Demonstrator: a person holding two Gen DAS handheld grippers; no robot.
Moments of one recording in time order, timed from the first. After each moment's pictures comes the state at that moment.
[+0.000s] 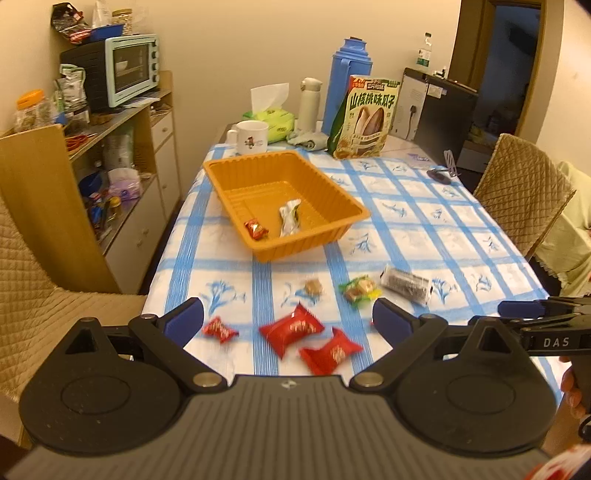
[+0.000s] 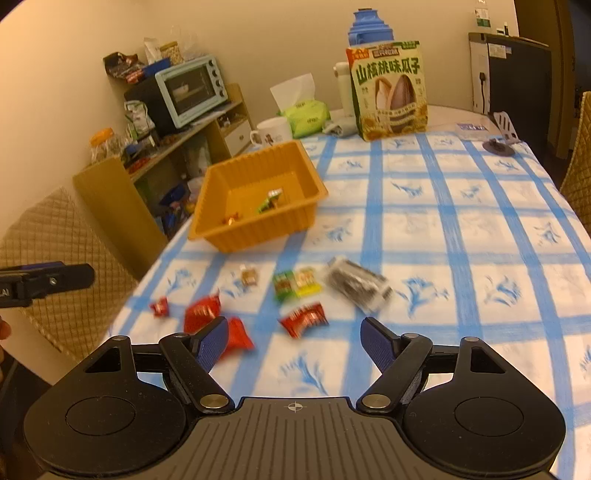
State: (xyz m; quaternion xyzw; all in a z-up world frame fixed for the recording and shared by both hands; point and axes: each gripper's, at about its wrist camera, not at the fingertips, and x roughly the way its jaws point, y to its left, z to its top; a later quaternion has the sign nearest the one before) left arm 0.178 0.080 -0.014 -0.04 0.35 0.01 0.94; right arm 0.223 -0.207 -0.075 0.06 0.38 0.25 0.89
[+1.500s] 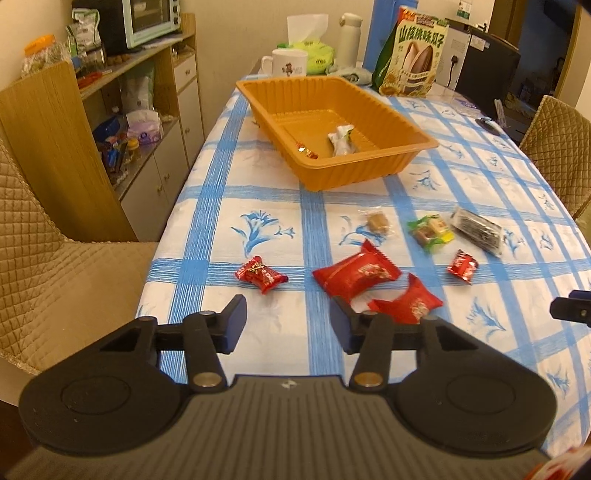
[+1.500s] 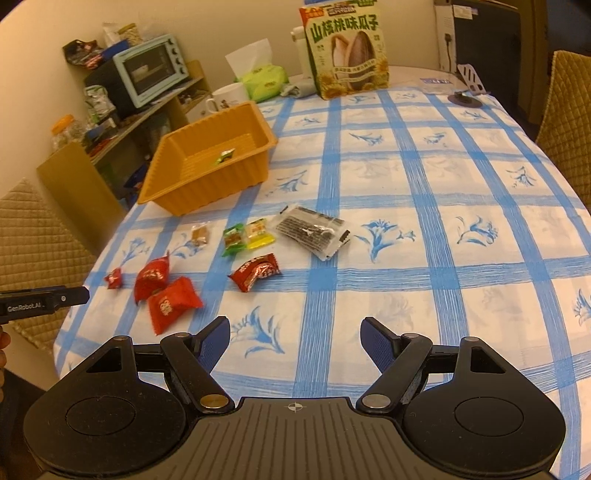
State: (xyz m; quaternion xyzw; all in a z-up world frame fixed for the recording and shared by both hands) left arm 0.224 0.123 -0.105 -0.05 0.43 0.04 0.90; right arm 0.232 -0.219 -0.120 0.07 0.43 0.19 0.88
